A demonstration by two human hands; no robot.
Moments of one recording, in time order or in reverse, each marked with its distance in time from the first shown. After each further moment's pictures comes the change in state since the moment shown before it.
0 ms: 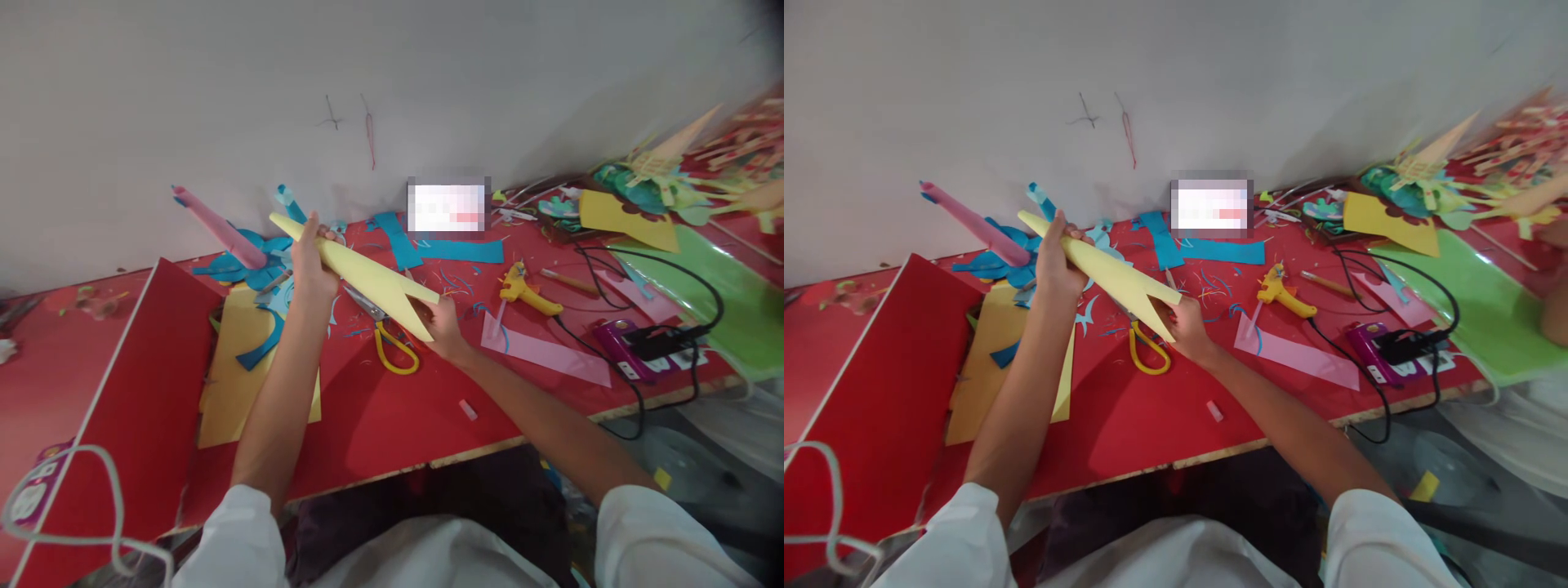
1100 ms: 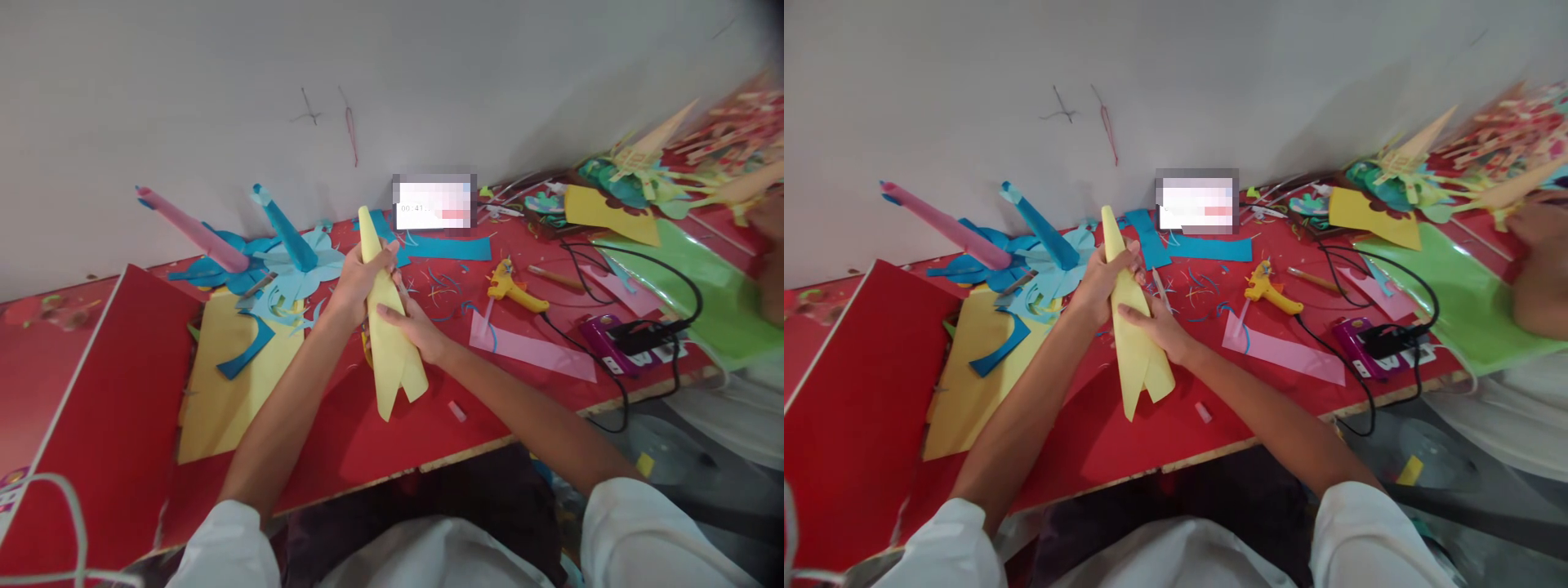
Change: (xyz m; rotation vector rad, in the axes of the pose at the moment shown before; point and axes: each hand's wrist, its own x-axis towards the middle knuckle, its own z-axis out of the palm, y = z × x) left_hand -0.067 -0.048 0.027 0.391 -0.483 -0.254; right_hand 0.002 -0.026 0.013 0.753 -0.241 0.582
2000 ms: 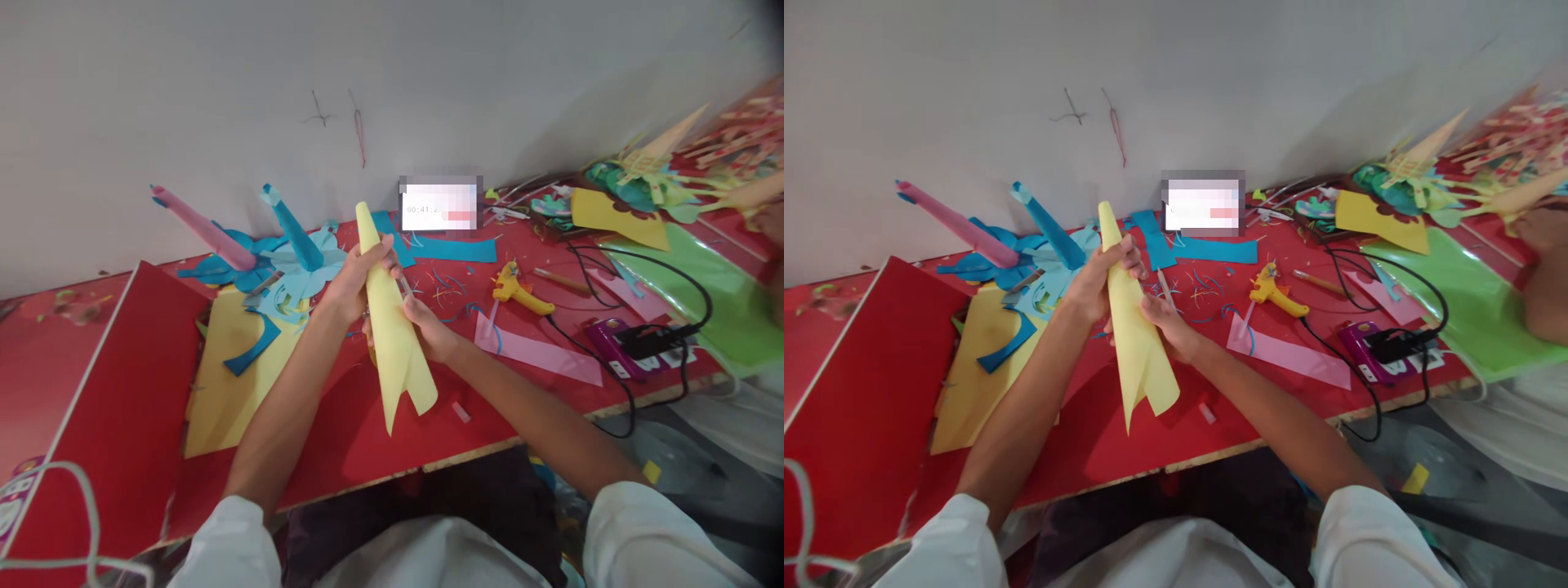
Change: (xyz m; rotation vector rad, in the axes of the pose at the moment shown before) left_hand -0.003 0.015 -0.008 -0.098 -0.104 -0.079; right_hand -0.003 -0.010 -0.001 0.054 -0.240 0.035
